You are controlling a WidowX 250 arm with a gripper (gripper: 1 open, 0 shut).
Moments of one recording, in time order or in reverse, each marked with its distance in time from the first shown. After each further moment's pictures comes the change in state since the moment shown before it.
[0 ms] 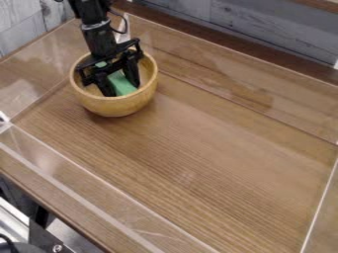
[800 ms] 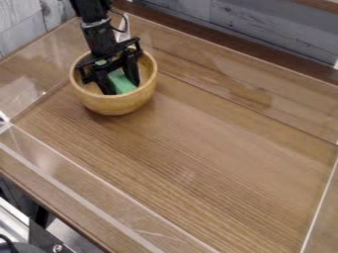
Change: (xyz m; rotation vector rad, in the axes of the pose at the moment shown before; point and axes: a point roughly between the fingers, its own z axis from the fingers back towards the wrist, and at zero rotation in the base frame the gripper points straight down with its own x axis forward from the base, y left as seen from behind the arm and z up) arm 0.004 -0.002 0.000 0.008 0.017 0.005
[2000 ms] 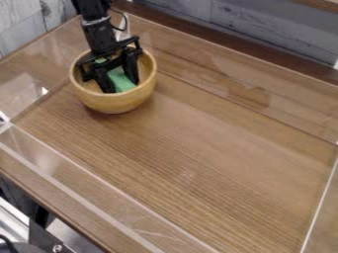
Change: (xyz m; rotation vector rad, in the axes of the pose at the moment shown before) arm 0.003 -0.002 0.001 0.017 0.019 0.001
